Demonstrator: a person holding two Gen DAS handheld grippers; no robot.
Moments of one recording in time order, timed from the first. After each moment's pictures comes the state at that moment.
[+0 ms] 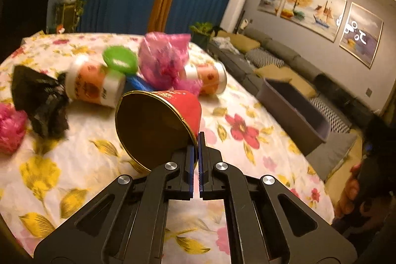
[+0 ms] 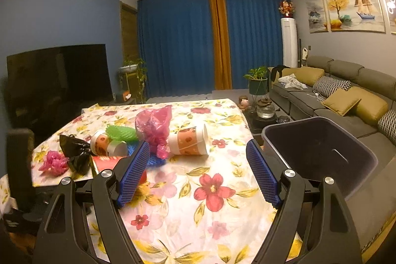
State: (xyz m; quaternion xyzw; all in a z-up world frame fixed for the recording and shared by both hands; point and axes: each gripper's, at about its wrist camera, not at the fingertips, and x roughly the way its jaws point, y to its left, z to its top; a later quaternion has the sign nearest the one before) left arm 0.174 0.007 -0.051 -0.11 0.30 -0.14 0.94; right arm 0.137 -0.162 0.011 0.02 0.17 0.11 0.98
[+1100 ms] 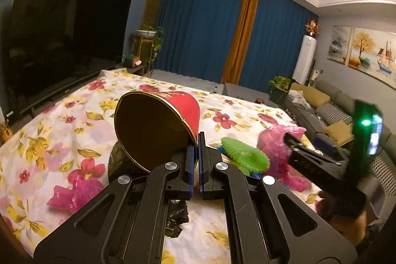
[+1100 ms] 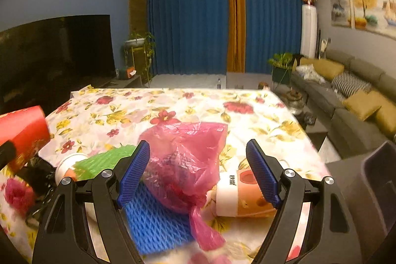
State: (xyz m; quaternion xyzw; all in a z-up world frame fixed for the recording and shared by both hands) left arm 0.220 0.107 -0.001 -0.13 0.20 0.10 0.97; right arm 0.327 -0.044 -0.030 -0.01 0.25 0.14 0.96
